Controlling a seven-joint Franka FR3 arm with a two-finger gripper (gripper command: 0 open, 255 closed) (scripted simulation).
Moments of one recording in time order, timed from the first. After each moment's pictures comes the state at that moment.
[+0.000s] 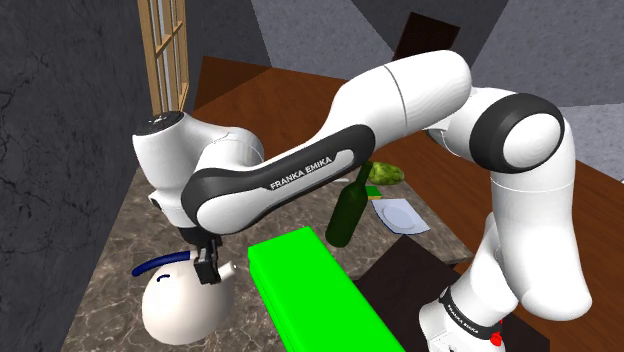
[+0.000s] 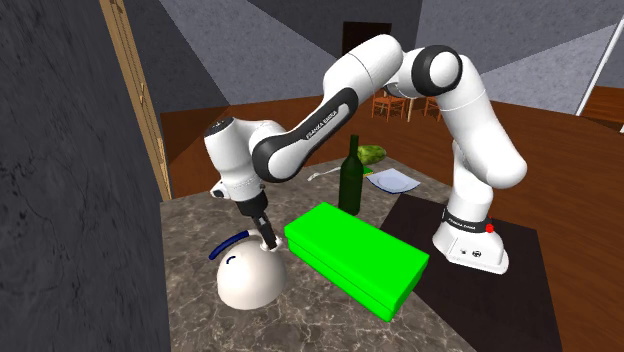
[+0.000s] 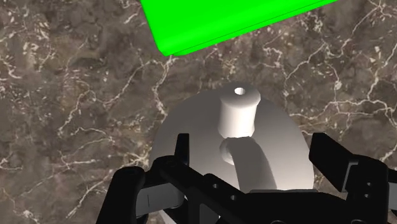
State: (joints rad) arm 0.49 0.59 0.35 -1.58 -0.25 1.90 -0.12
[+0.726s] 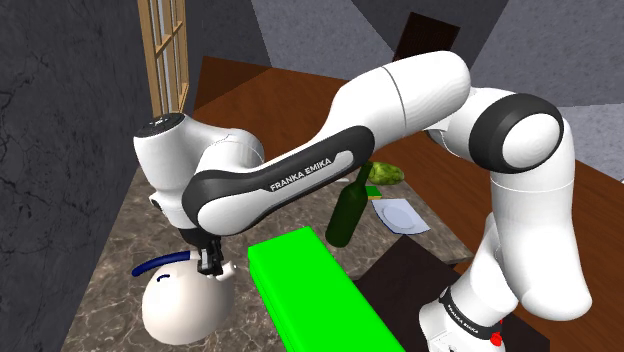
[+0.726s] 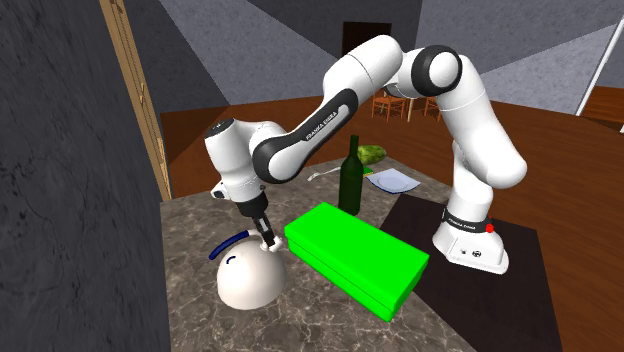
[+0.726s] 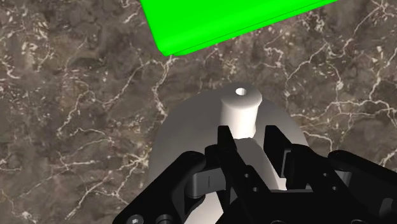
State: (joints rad) arm 0.49 0.59 0.35 -1.59 -0.25 1.90 -0.12
